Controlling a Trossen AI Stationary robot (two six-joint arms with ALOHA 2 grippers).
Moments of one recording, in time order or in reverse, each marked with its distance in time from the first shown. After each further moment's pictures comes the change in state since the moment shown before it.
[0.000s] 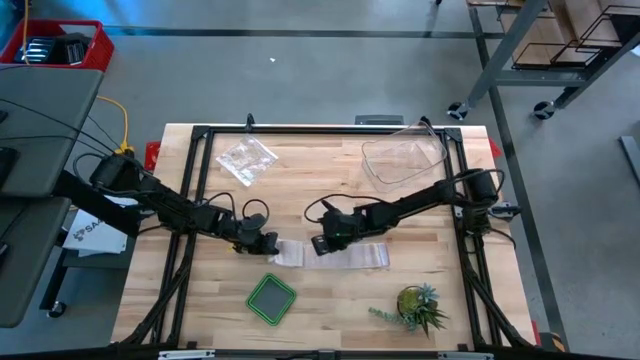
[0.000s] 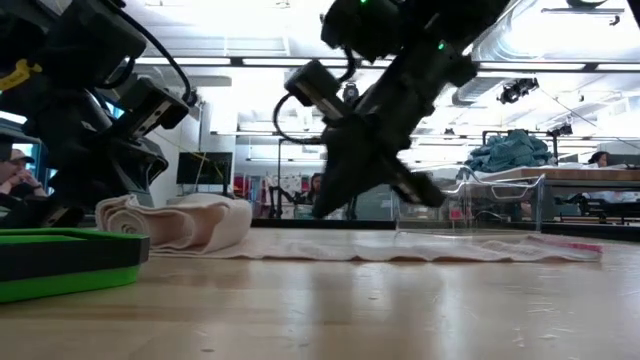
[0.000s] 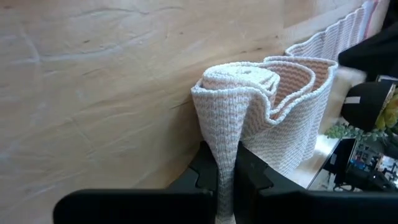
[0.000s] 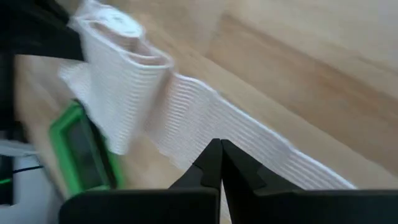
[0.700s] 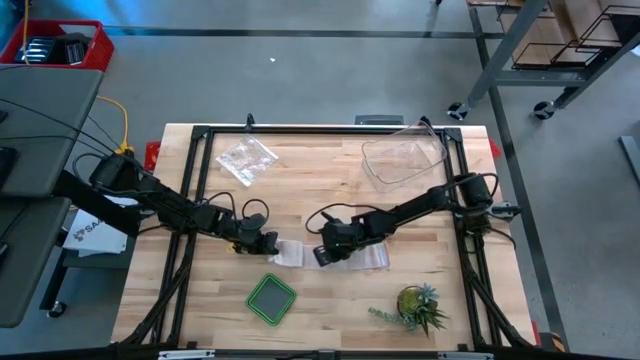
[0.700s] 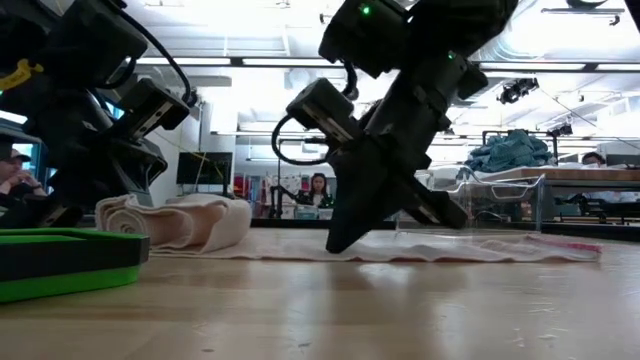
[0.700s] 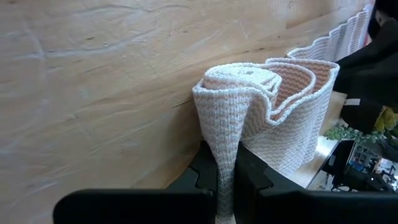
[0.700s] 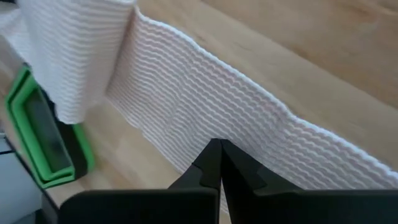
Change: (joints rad) left arm 0.014 -0.001 0.001 -0.012 0.006 -0.016; right arm 0.037 0.062 0.001 -0.011 -0.045 0.032
